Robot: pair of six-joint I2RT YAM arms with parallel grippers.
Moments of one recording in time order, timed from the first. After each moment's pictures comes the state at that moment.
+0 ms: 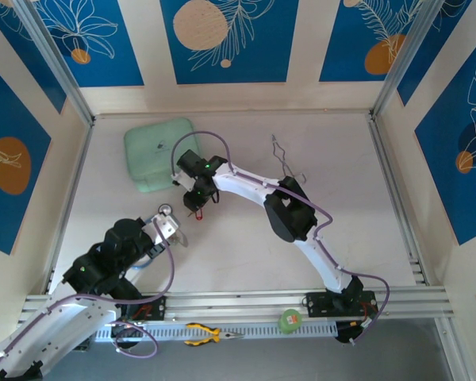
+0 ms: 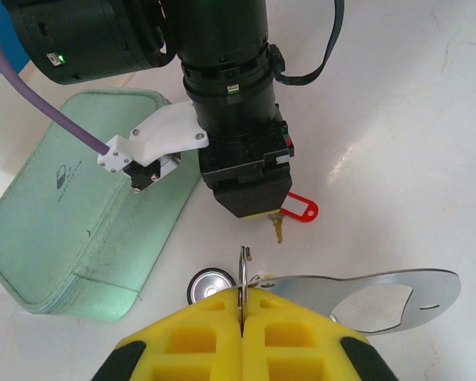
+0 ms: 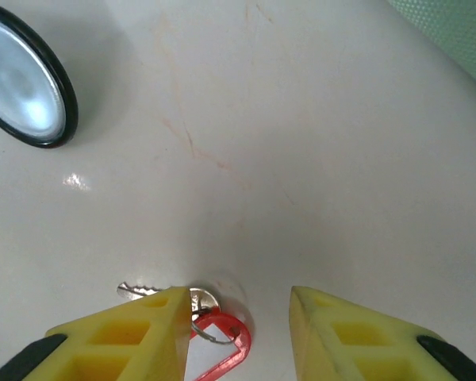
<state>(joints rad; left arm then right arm) -0.71 0.42 0.54 -0.65 -0.20 0.45 0.88 2.40 2.06 -0.86 -0.12 -0.08</state>
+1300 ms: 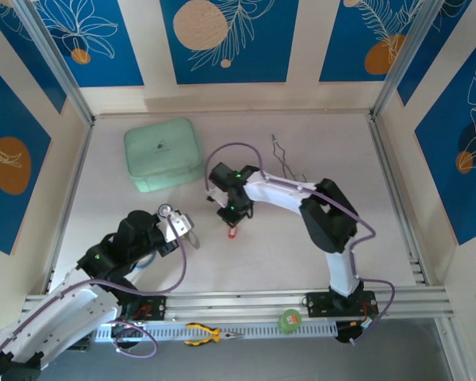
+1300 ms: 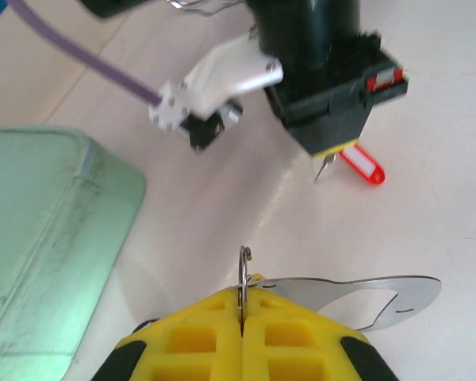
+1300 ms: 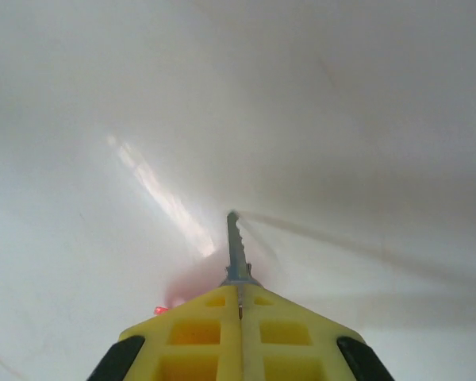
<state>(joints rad) -0.71 0.59 0.53 -0.52 -0.01 0.47 0.83 1.96 1.44 -0.90 -0.12 -0.01</state>
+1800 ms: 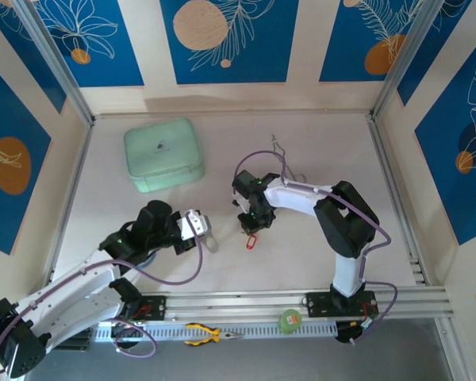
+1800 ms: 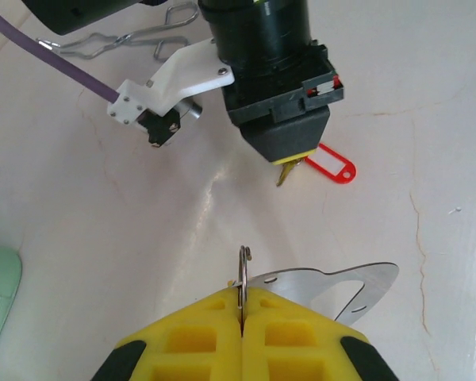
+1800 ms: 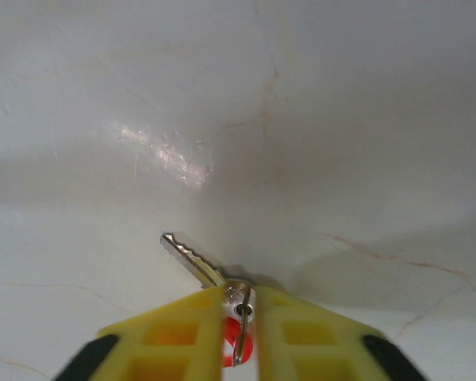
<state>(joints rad) -0.71 0.81 0.53 -0.33 0.25 0.49 0.74 1.85 1.20 -0.84 -0.16 0.18</state>
